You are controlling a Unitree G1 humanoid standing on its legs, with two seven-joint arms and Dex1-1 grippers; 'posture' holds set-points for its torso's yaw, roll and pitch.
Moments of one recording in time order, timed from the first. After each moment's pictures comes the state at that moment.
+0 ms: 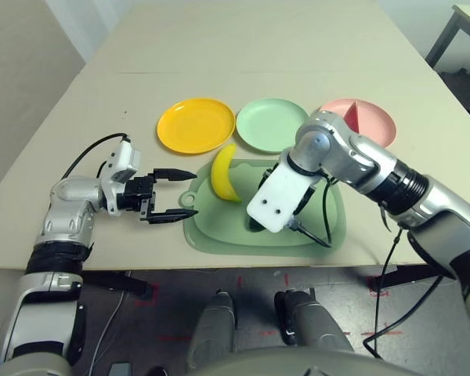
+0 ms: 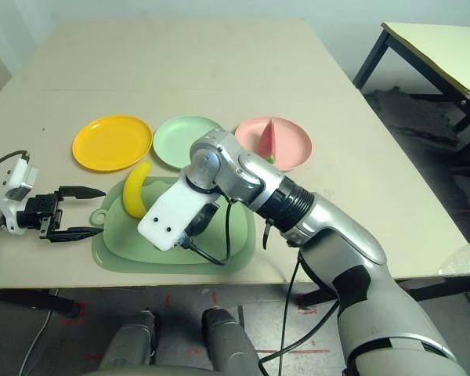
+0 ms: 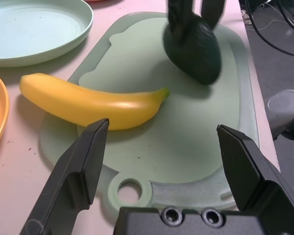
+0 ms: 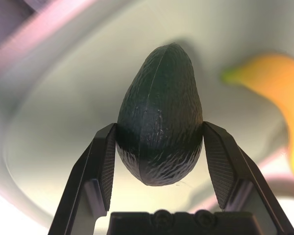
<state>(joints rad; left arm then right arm) -0.43 0.75 0.06 0.49 -0.39 -0.11 -1.59 -1.19 -0.48 0.80 0.20 -0.25 -0.09 1.61</state>
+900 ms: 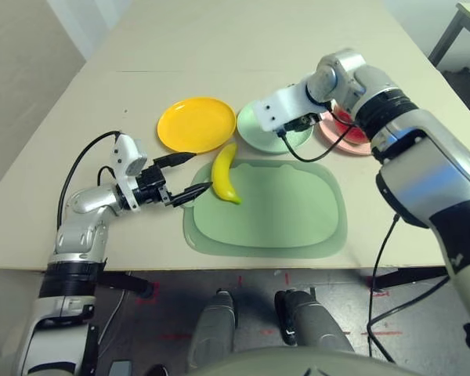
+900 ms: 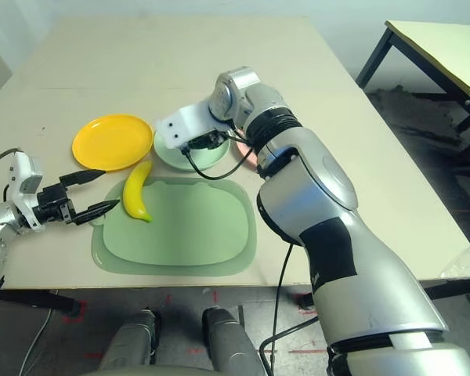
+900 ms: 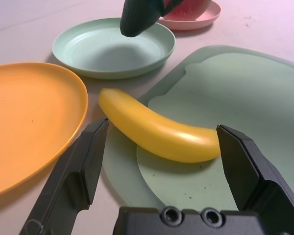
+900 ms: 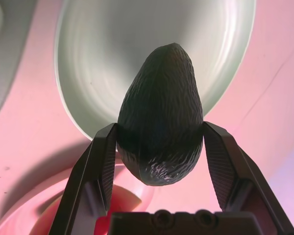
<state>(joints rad) -0.29 0.66 0.14 0.22 -0.40 0.02 -1.15 -1.53 -0.27 0.76 1.32 -0.65 -0.36 0.92</state>
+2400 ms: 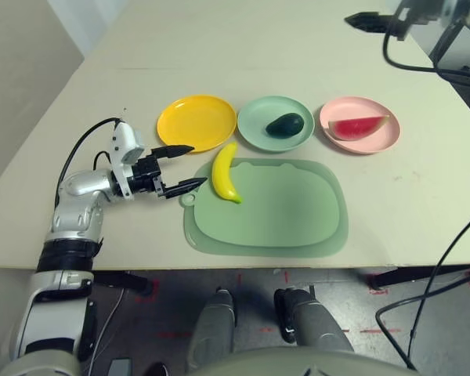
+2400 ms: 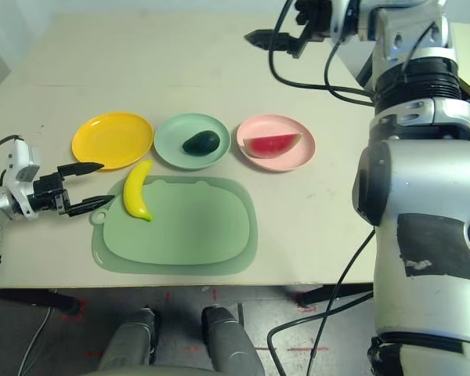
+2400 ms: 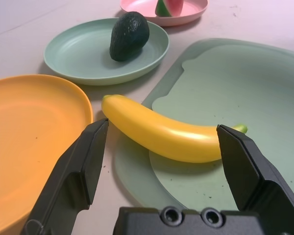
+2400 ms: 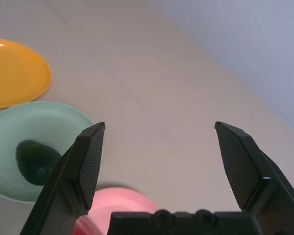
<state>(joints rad) -0.46 0.69 0.10 0.43 -0.36 -0.07 -1.29 -1.36 -0.67 -0.04 0.95 -0.02 0.10 1.02</state>
